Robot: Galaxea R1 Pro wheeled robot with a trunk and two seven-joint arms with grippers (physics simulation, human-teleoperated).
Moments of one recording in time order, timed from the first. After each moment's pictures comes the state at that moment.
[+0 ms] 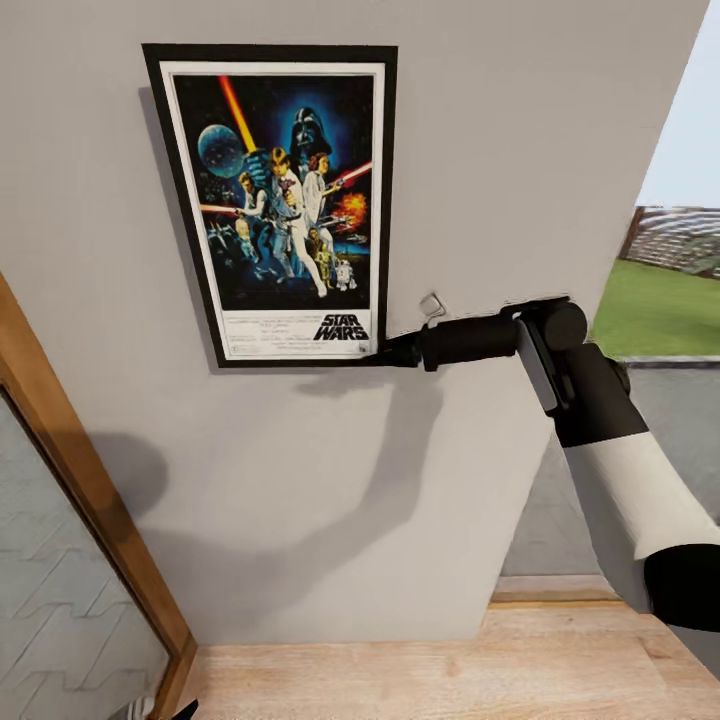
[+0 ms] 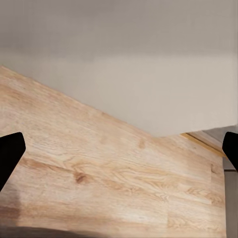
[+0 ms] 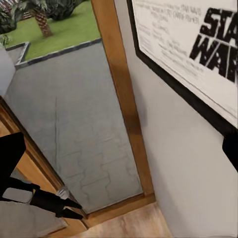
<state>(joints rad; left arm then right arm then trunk) -0.33 0.28 -0.11 -0.03 0.82 -0.17 -0.84 -1.20 -0.12 0.23 -1.22 -0.14 0.97 1.28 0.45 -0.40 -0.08</state>
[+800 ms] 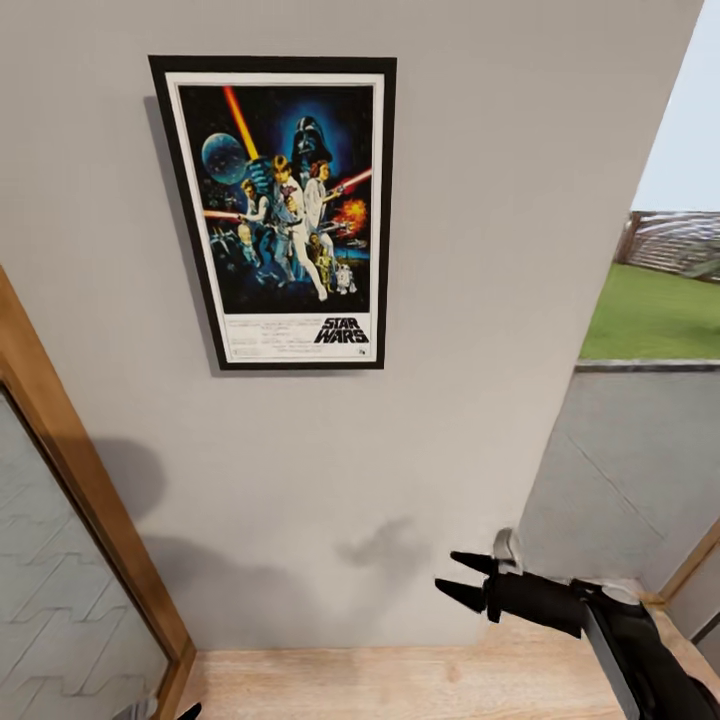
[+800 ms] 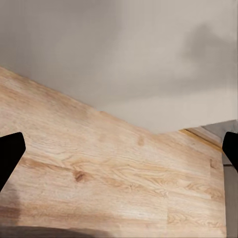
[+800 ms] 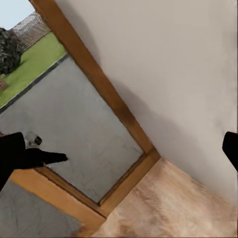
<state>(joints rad) -0.33 0.27 -0.13 -0.04 0.81 -0.17 -0.84 -0.29 -0.17 -0.12 -1.20 -0.12 0.41 1.22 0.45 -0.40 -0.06</state>
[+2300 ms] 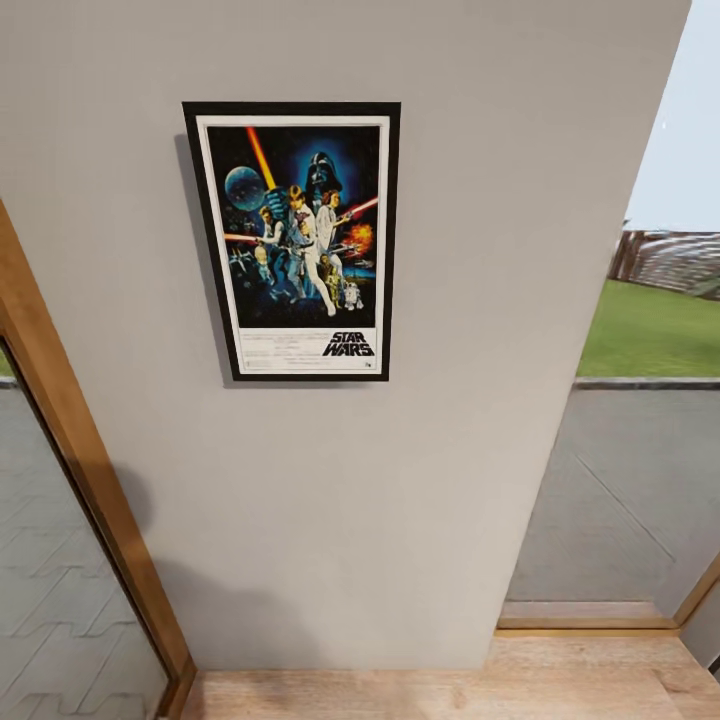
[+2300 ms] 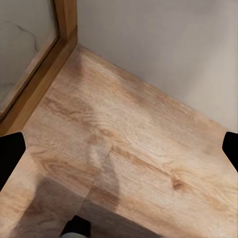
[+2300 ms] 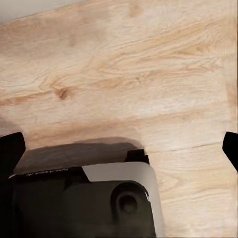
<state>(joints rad) -0.34 0.16 -0.18 -0.03 0.75 -0.27 -0.19 -0.26 -0.16 -0.13 -0.13 -0.11 -0.02 0.26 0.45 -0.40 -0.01</state>
